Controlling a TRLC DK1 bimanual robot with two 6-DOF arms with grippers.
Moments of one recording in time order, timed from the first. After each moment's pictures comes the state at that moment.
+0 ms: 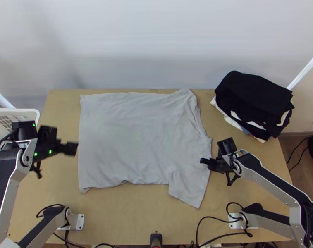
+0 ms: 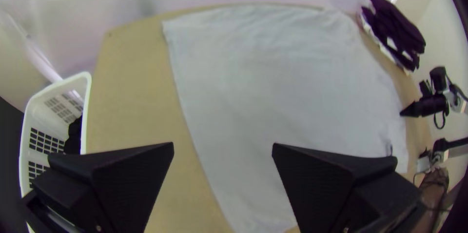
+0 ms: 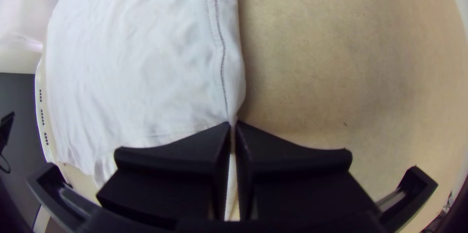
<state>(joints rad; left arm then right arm) 0.16 0.99 0.99 -0.92 0.20 0.30 0.39 1.26 0.60 -0.53 -0.11 0.62</state>
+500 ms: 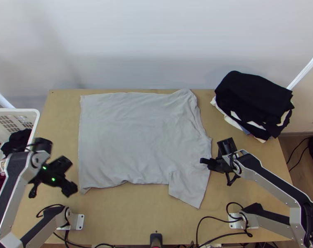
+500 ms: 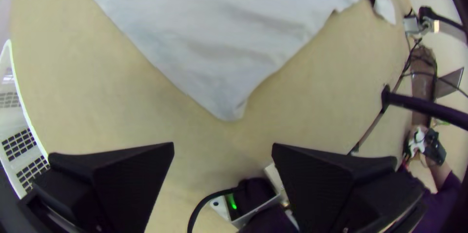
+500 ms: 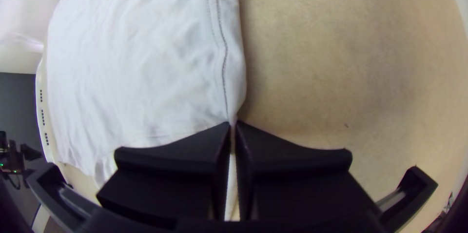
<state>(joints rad) 0.11 1.02 0.82 -1.39 0.10 0.70 0.39 1.26 0.60 -0.52 -0.10 0.62</state>
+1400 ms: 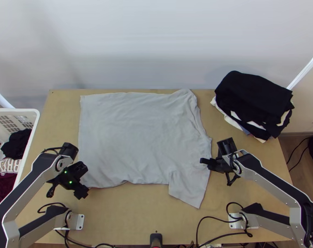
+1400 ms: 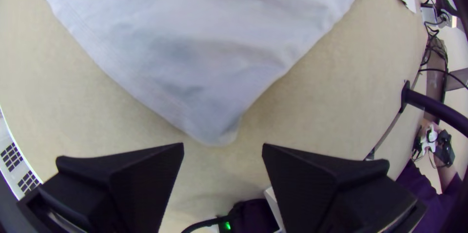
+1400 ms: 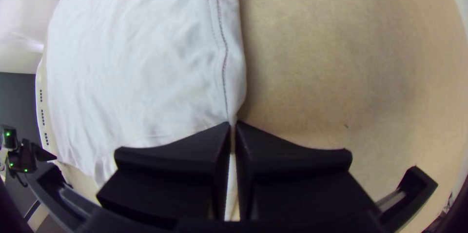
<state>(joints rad) -0.13 1.14 0.68 -1.18 0.06 0.48 0.39 1.26 0.60 -0.52 -0.10 0.62</state>
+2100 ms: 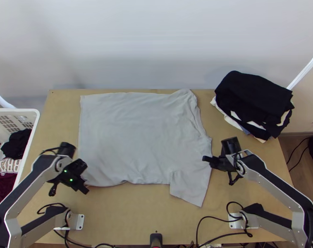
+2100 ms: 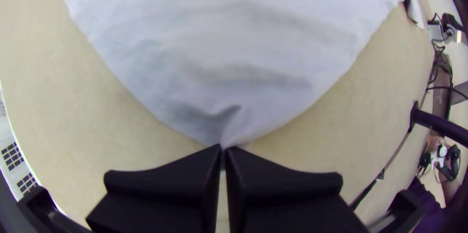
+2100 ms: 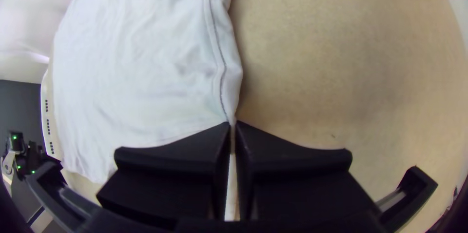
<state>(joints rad) -0.03 1.14 0.66 -1.04 0.07 0.52 0.34 1.19 0.60 -0.52 -0.10 0.61</state>
